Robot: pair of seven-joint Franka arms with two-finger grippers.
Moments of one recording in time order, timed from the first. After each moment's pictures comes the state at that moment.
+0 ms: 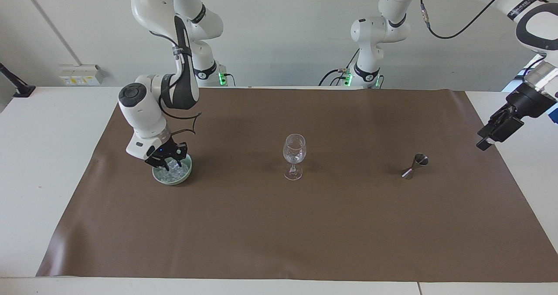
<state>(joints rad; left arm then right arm) 0.01 0.20 0.20 -1.41 -0.44 1.73 -0.45 0.11 0.21 -0.13 -2.07 0.04 2.31 -0.42</state>
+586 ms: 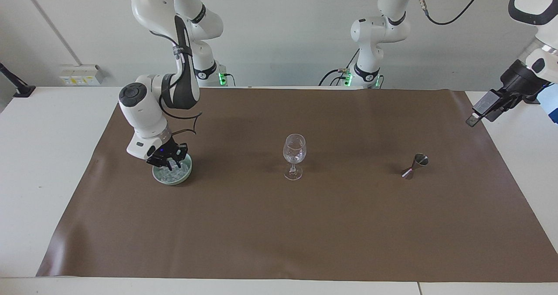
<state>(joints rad) 0.02 0.11 0.13 -1.41 -0.22 1.60 -0.09 0.11 0.21 -0.13 -2.06 0.04 2.31 -0.42</state>
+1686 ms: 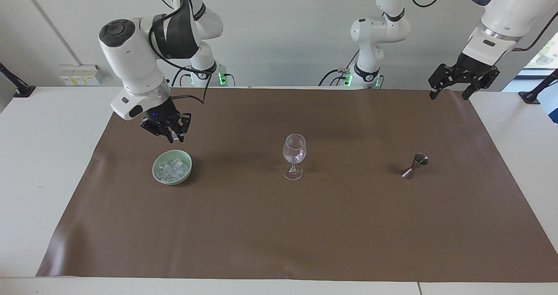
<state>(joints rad) 0.01 -0.06 -0.03 -1.60 -0.03 1.55 0.03 0.12 0.08 -0.01 -1.72 0.04 1.84 0.05</state>
